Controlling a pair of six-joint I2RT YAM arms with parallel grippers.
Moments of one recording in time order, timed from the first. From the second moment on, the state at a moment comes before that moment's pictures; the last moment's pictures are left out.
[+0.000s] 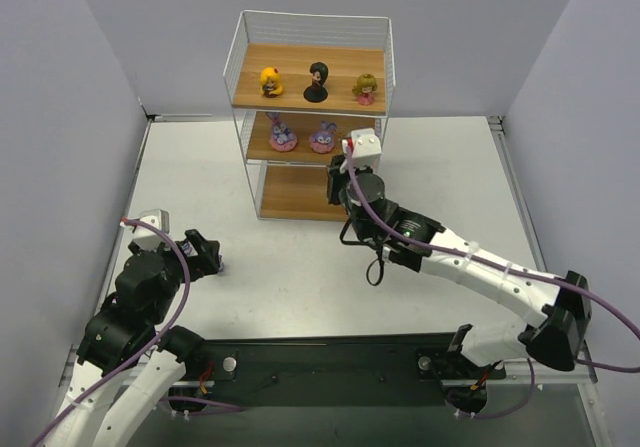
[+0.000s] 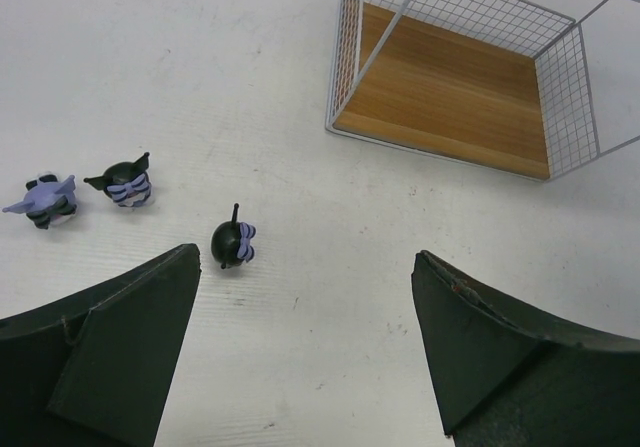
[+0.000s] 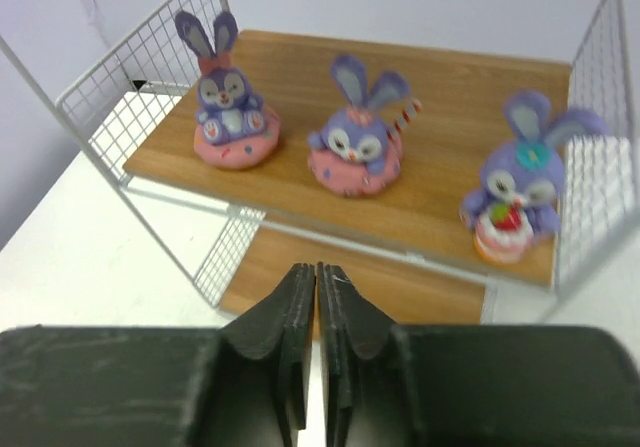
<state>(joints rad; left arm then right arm) -0.46 0.36 0.76 -0.77 -0.36 -0.46 0.98 1.37 1.19 0.06 0.68 0.19</state>
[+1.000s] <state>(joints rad) -0.46 0.42 0.93 -0.89 -0.52 -0.48 1.27 1.89 1.17 0.16 0.37 0.42</state>
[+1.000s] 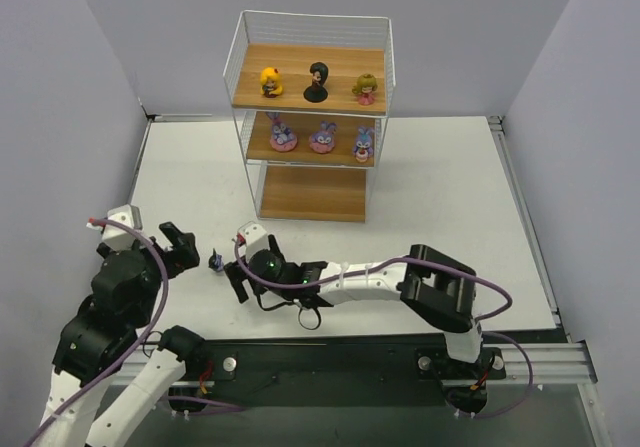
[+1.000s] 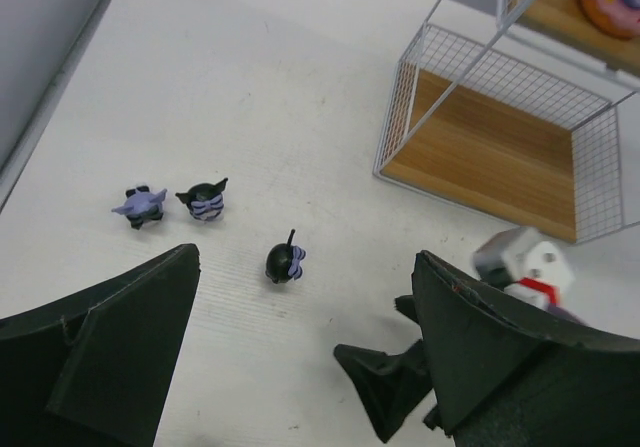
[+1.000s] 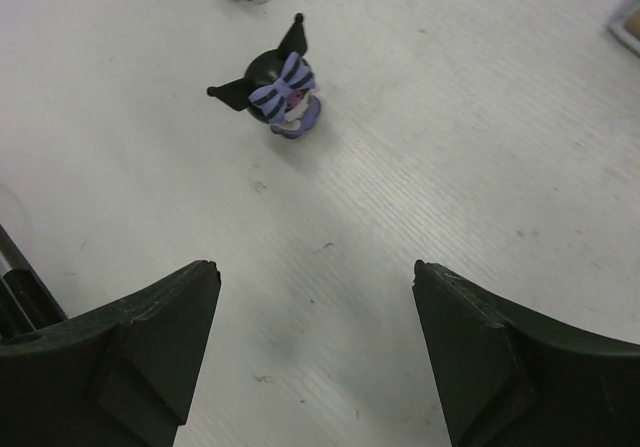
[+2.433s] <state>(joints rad) -0.46 0.41 1.09 -0.96 -0.29 -0.35 1.05 2.37 1.60 0.30 -0.38 -0.02</state>
